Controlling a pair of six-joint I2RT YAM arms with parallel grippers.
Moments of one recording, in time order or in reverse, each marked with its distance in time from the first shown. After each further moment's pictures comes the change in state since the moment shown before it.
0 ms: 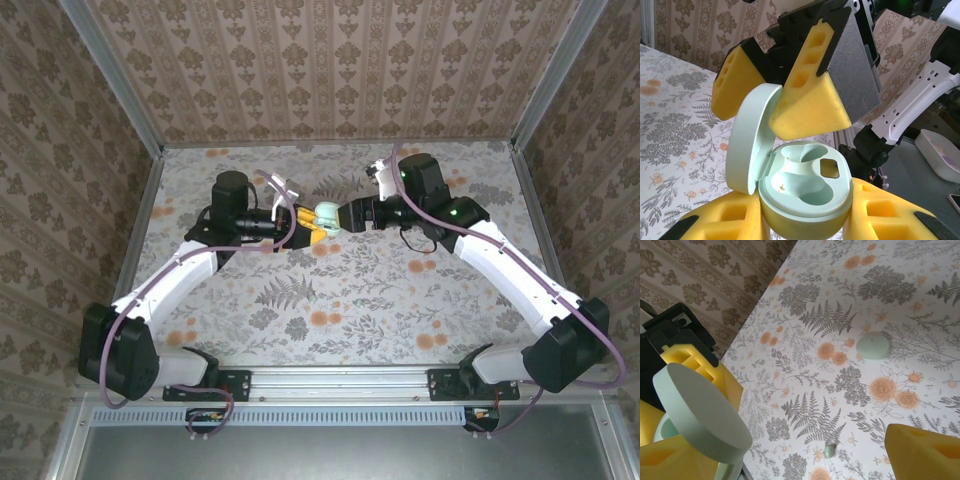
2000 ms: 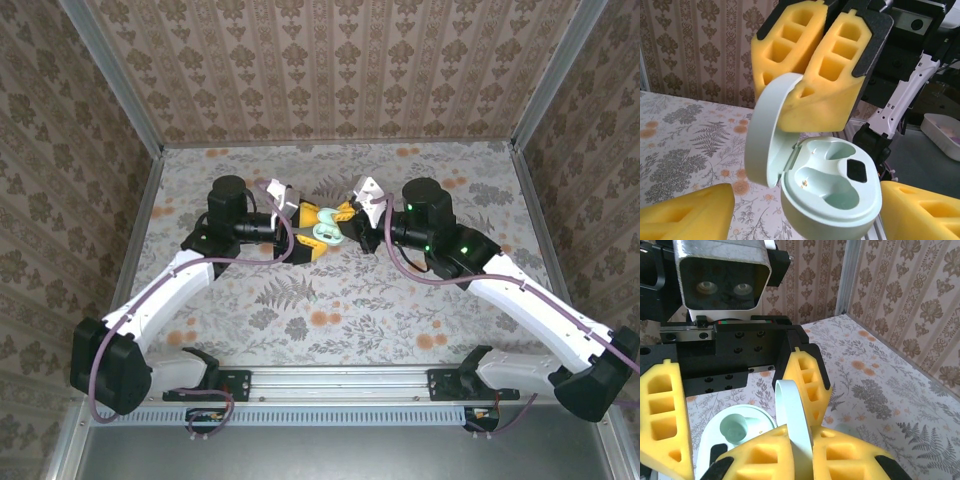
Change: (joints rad) left arm -0.047 -0.074 -0.022 0.057 -0.003 0.090; right arm 0.209 -0.197 -0.121 0.242 0.187 -0.512
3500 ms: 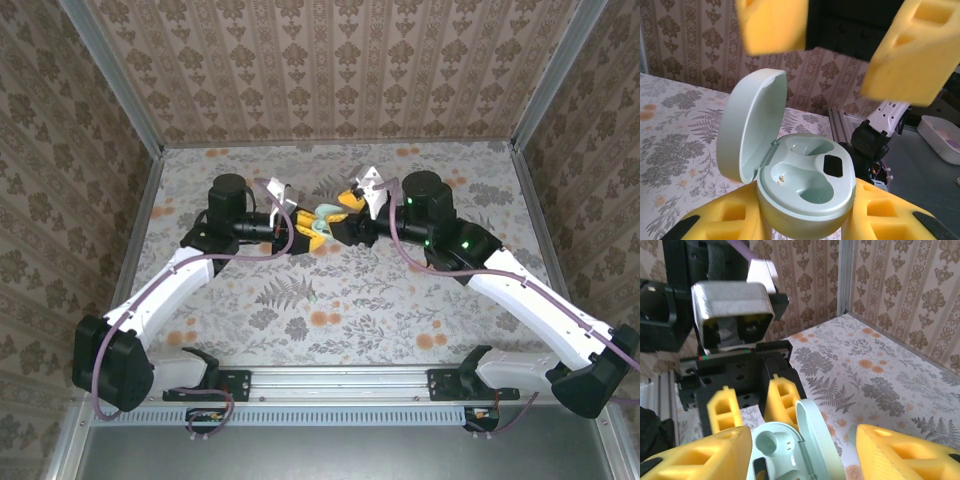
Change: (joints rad) left arm 0.030 0.017 0.014 -0.071 0.011 -0.001; right arm 0.002 0.021 0.080 -0.041 0.007 0.150
